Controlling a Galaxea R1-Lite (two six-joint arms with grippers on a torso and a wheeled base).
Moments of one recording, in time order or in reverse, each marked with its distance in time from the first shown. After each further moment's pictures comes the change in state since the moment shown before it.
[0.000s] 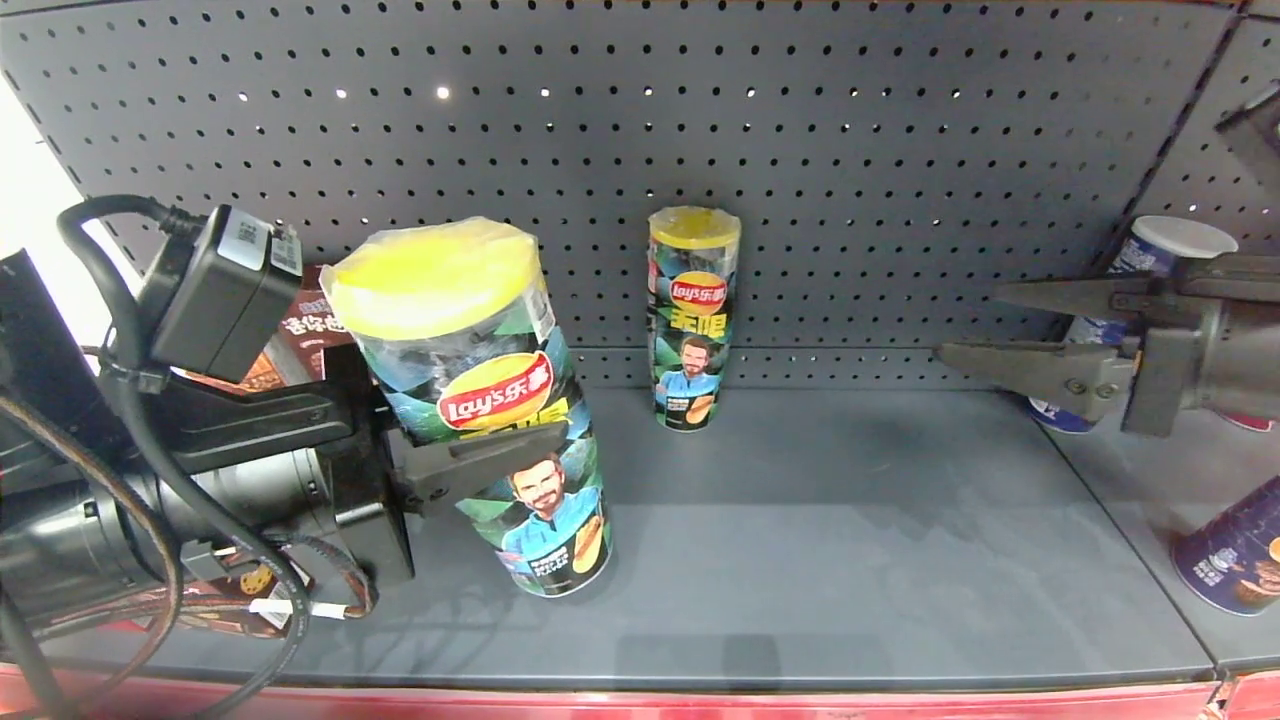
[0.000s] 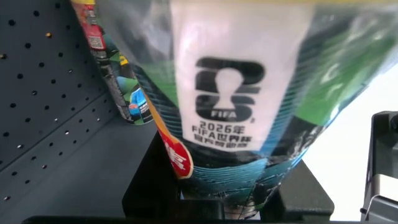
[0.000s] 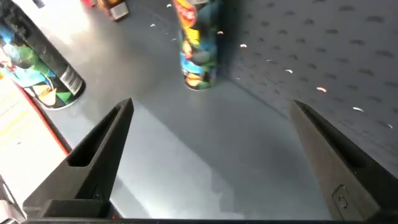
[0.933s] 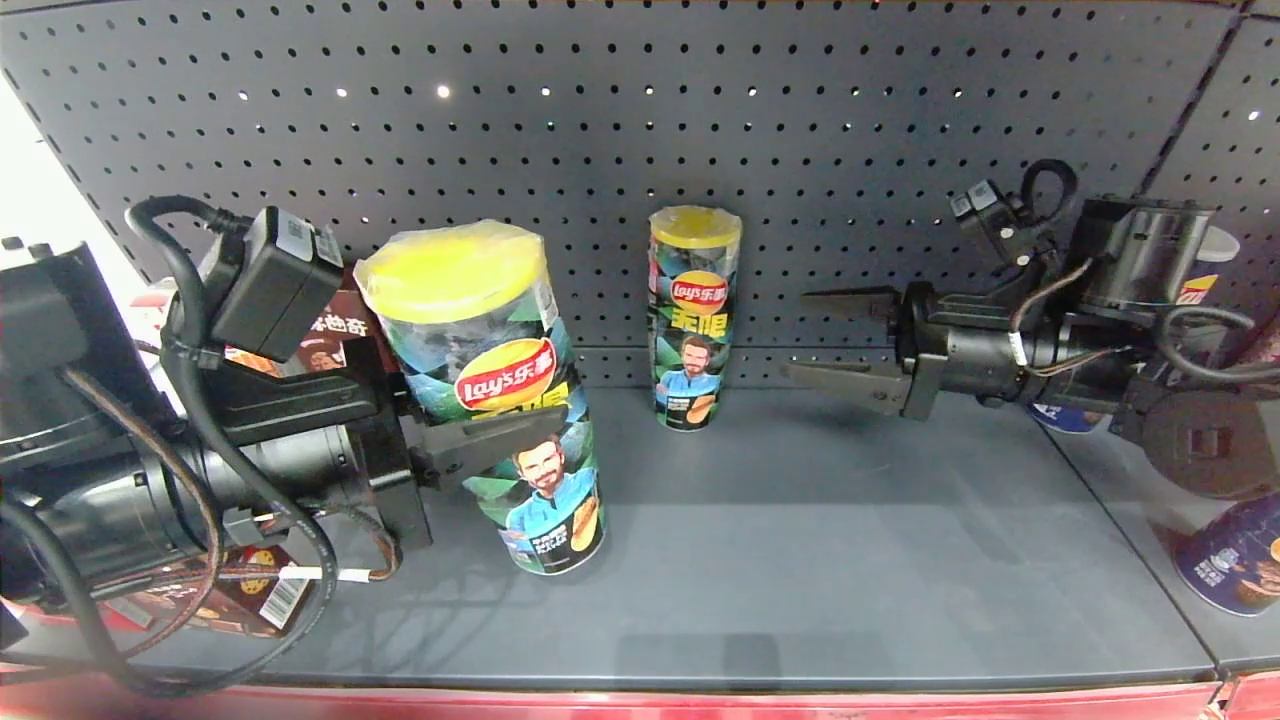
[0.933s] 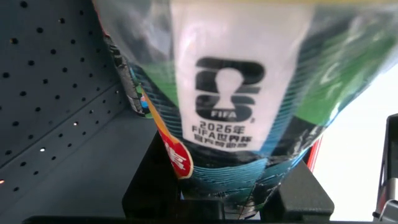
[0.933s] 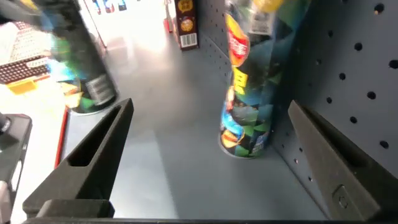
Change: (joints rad) left arm 0.039 0.056 -0.029 -0.001 -0.002 -0.003; right arm -0.089 0.476 -0.076 -0.546 0.585 -0.016
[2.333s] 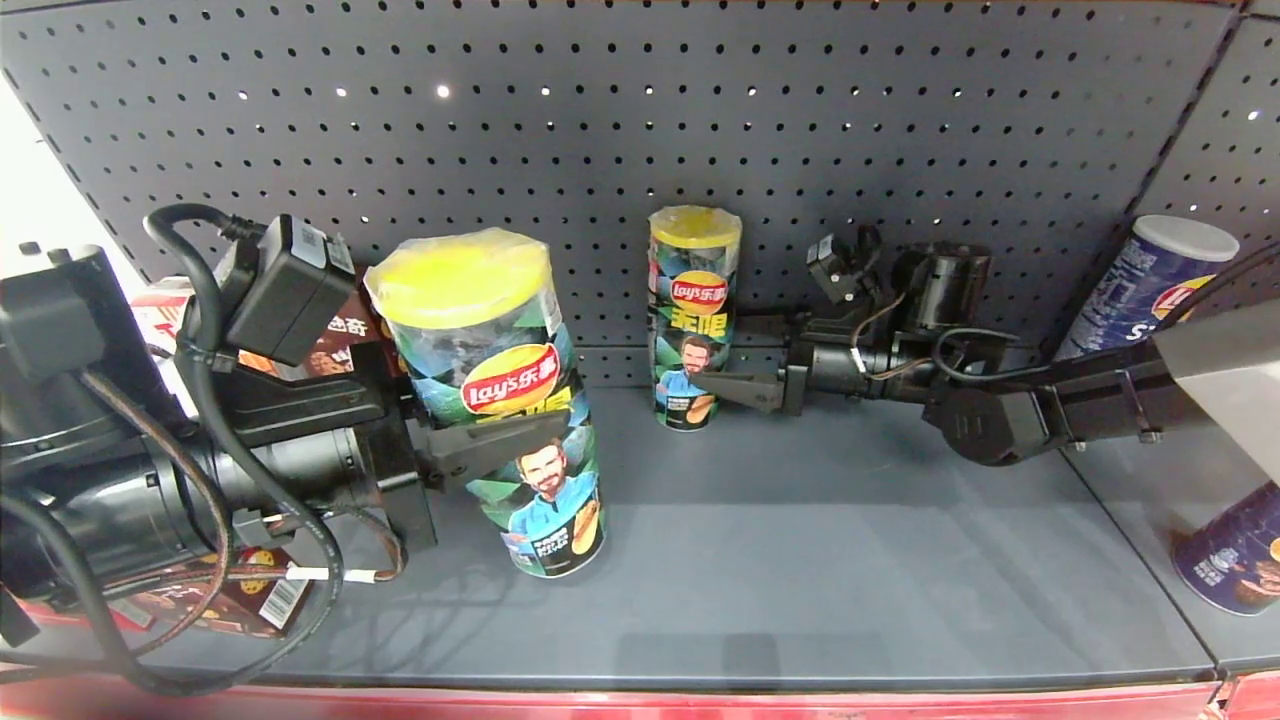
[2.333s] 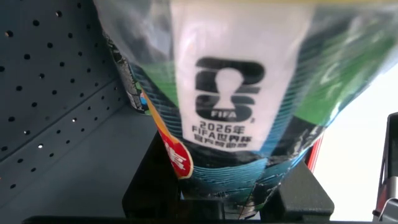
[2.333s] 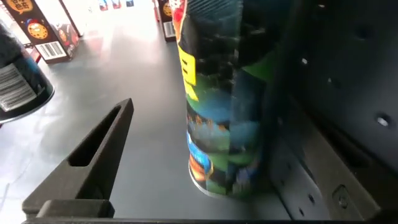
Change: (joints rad) left arm 0.003 0.011 0.002 0.000 0.000 0.000; right arm 0.056 0.353 -0.331 -0.022 0.007 0.001
